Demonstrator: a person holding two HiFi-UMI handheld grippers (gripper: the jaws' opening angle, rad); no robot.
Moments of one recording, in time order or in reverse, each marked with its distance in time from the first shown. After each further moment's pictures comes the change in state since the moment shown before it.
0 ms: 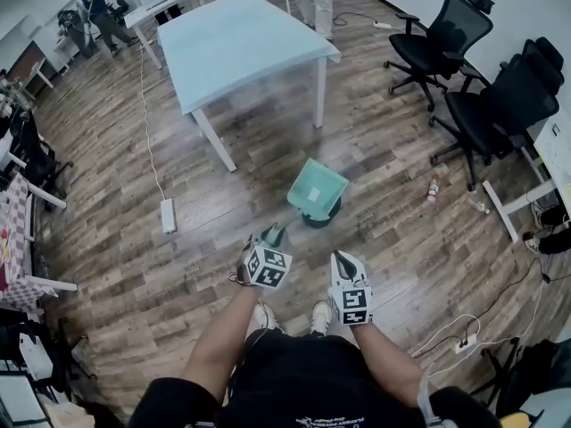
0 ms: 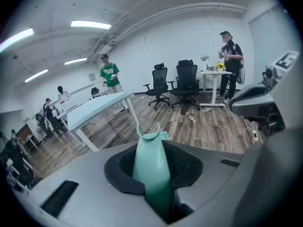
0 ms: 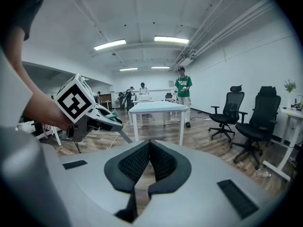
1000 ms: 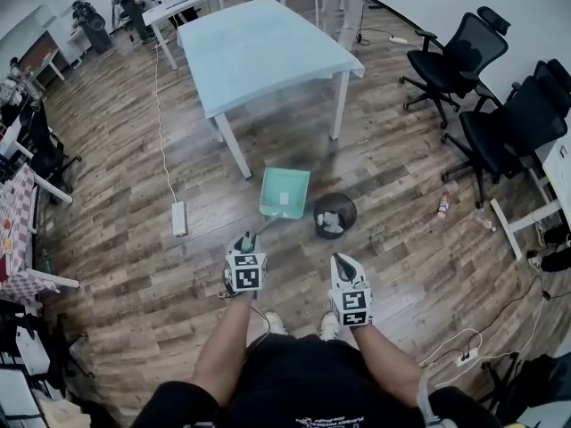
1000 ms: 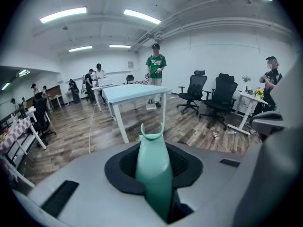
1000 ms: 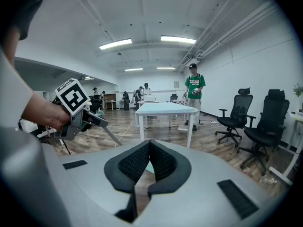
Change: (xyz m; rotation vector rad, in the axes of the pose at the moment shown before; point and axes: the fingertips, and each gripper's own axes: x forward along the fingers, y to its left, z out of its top) left arm -0.055 0.141 -0.081 -0.420 0.016 0.229; right arm 0.049 0.063 0.027 -0.039 -0.003 0.044
